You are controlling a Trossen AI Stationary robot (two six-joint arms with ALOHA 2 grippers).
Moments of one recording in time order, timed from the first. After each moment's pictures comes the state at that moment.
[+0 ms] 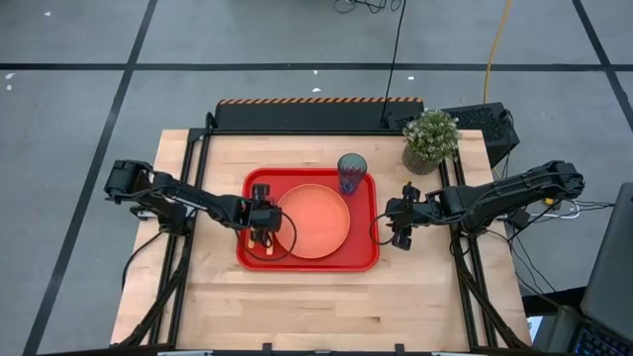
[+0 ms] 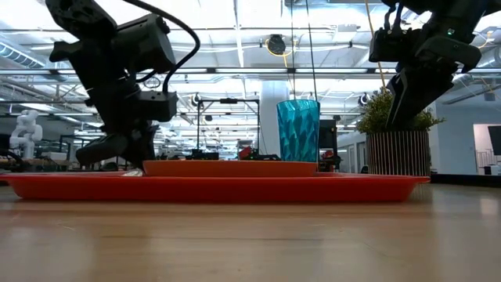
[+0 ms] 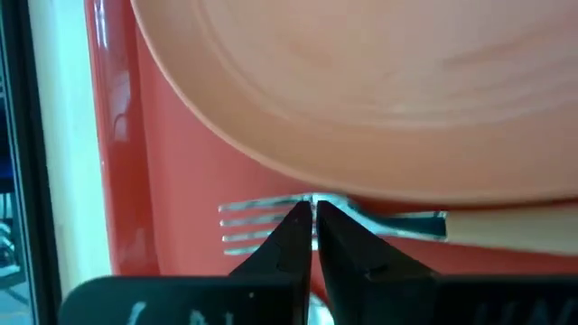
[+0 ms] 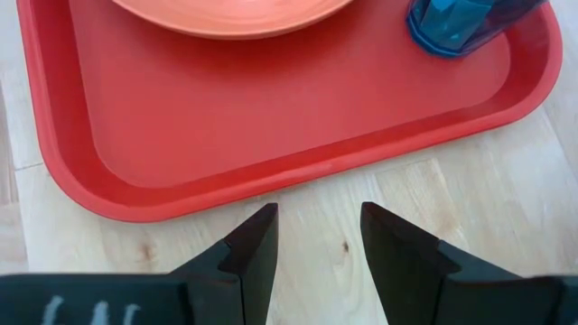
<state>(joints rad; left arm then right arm) -0.09 1.54 0.69 -0.39 -0.51 0.16 0.16 1.07 0.67 -0.69 0.23 0.39</state>
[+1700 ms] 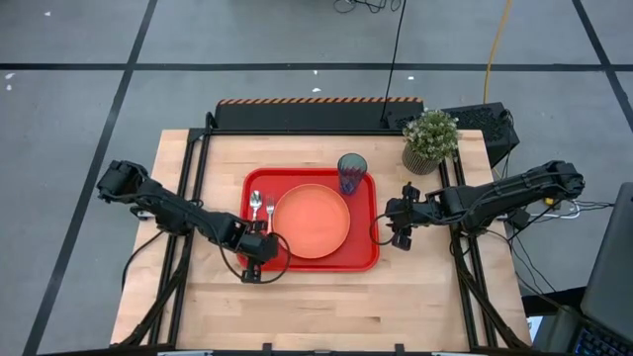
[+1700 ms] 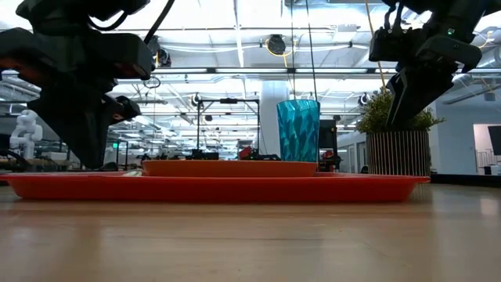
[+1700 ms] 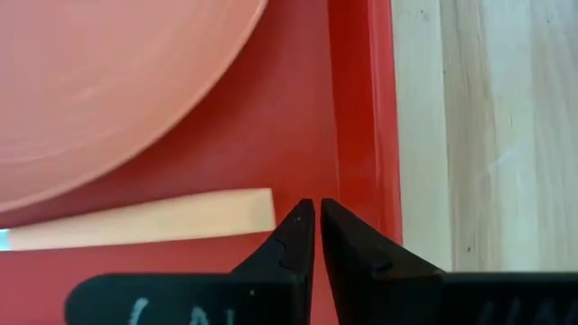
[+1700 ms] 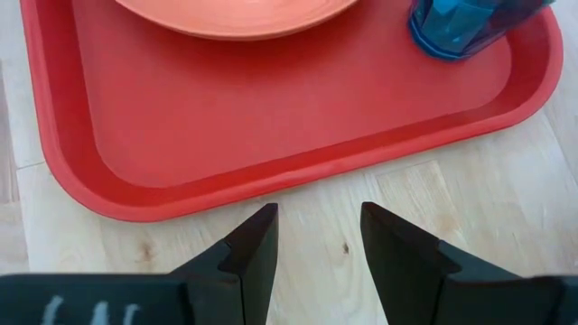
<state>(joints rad) -0.34 1.49 0.78 -0.47 0.00 -0.29 0.17 1.07 0.67 -0.68 0.23 0.38</state>
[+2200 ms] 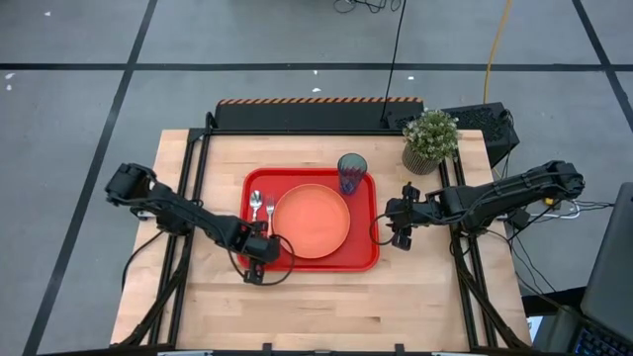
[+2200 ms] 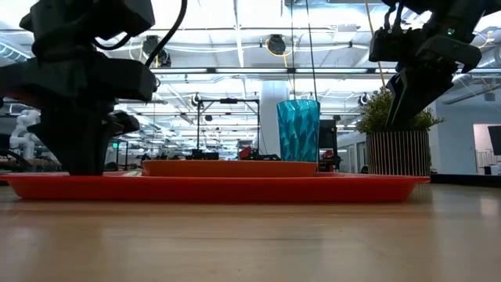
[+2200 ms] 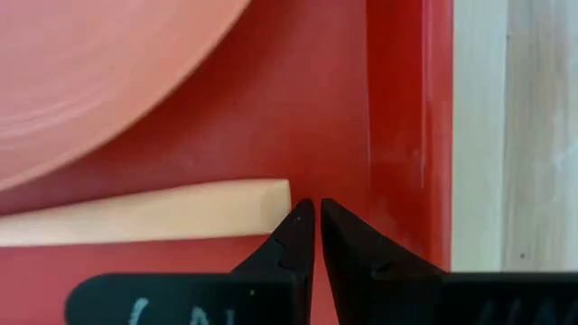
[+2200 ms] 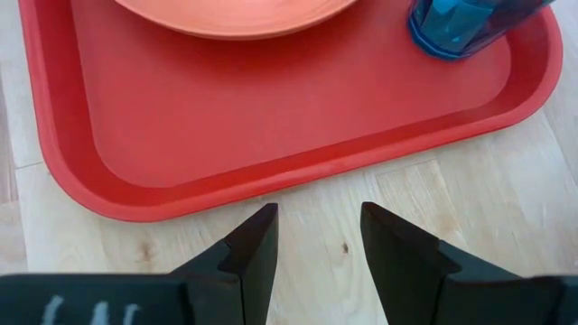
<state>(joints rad) -0.34 1.57 0.78 -0.47 -0.02 -0.30 0.17 1.07 0.67 -0.68 0.23 0.38</state>
